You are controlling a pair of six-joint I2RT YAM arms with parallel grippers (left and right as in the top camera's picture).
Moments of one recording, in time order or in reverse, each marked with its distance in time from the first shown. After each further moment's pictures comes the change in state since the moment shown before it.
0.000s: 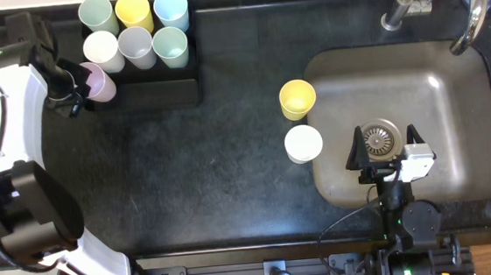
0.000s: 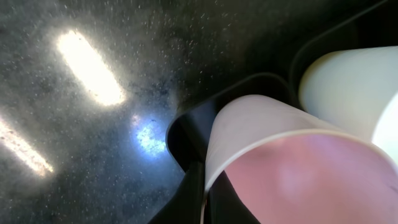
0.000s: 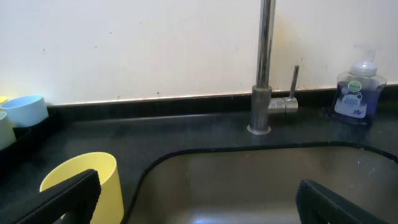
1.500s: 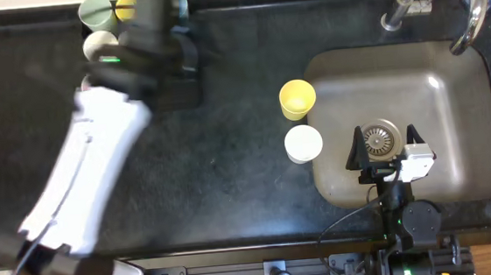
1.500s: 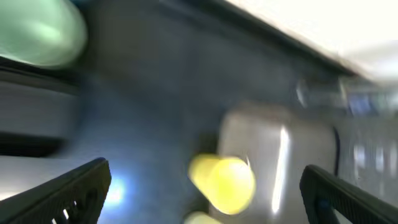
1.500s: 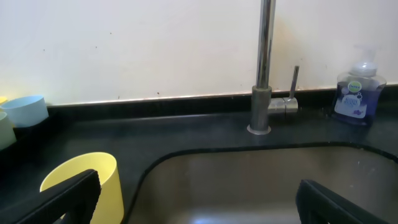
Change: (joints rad) left arm -0.708 -0.182 0.122 0.205 0.098 0.097; right arm 0.000 0.000 0.000 0.001 0.000 0.000
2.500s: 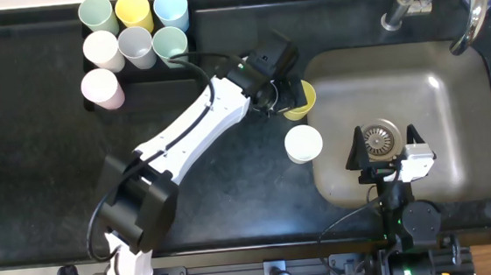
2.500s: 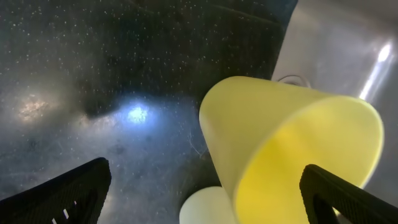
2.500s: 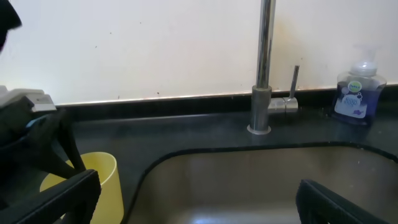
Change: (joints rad) left arm -0.215 0.344 -0.001 -0.042 0.023 -0.152; right arm 0.000 0.000 0.000 -0.001 0.000 0.000
